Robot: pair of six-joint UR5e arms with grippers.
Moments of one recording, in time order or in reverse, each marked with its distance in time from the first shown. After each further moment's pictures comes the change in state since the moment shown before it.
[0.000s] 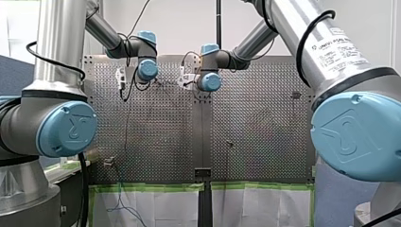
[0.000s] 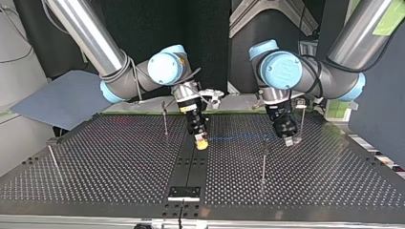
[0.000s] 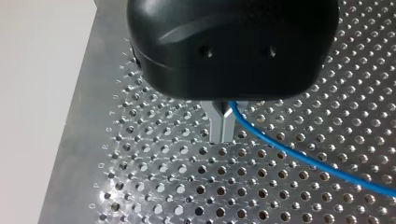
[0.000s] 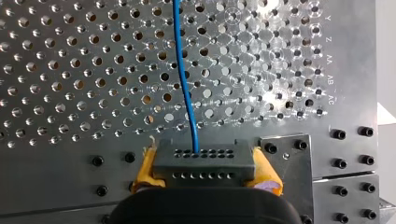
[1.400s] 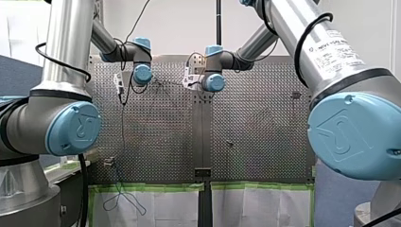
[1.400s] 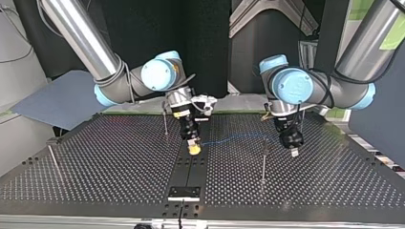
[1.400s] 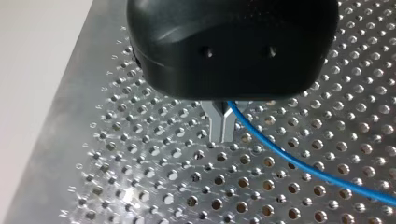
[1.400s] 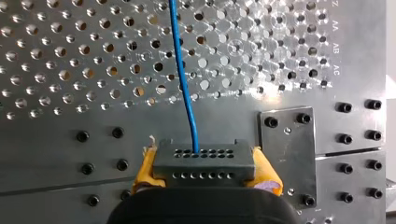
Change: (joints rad) left arm 0.092 -0.054 0.035 0.034 0.122 -0.068; right arm -0.039 0.011 -0.018 -0.007 -0.010 0.002
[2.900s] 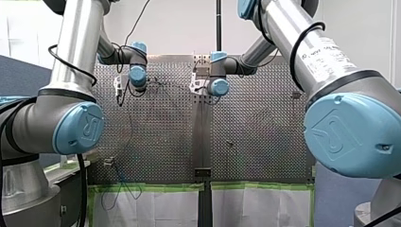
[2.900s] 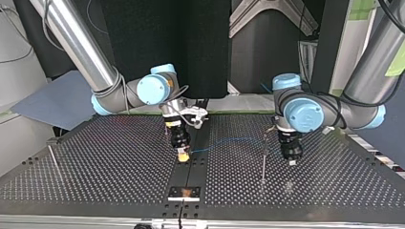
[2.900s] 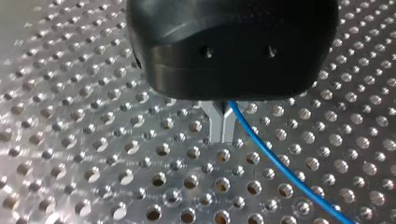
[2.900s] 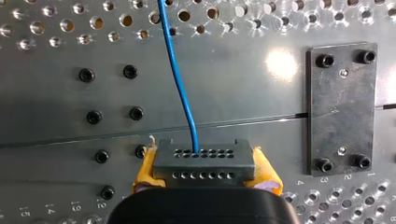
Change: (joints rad) left arm 0.085 -0.102 0.131 -0.161 0.192 0.058; right arm -0.050 0.072 -0.077 0.036 0.023 0.001
